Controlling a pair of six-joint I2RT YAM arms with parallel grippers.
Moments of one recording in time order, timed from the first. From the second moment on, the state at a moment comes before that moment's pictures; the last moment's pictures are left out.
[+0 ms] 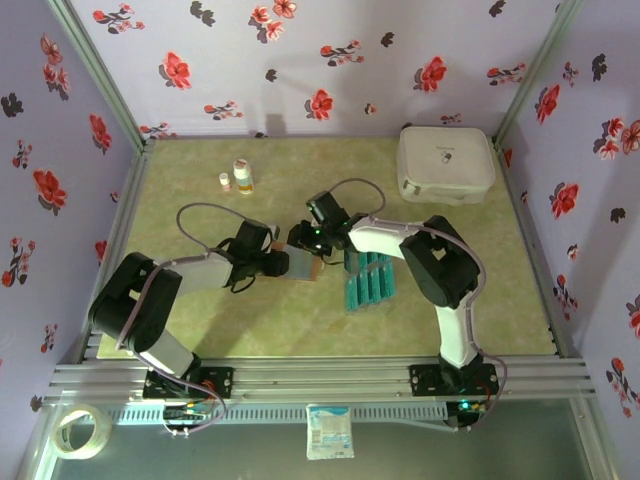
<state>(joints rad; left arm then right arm) -0.56 1.60 0.67 -0.02 0.09 -0.38 0.74 2.00 1.27 -0.13 -0.31 0.95</state>
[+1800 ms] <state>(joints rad) -0.53 0.98 0.50 -0.16 -0.05 -0.57 0.86 2.09 1.39 -0.03 -0.38 1.12</state>
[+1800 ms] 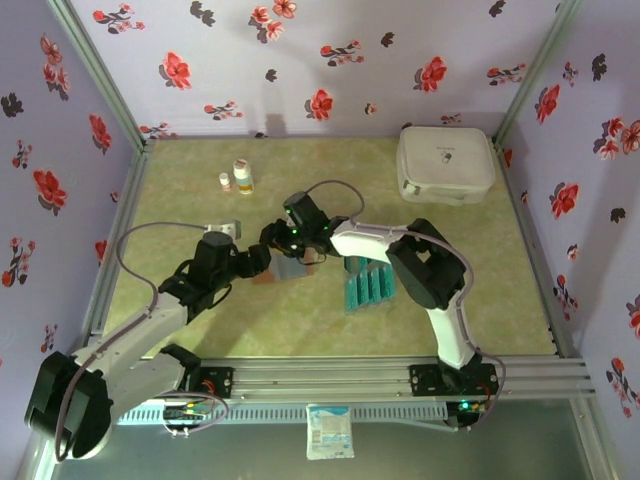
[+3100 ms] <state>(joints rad) -0.48 1.45 0.65 -0.24 -0.09 -0.55 0.77 1.99 1.16 0.05 -0.37 1.08</state>
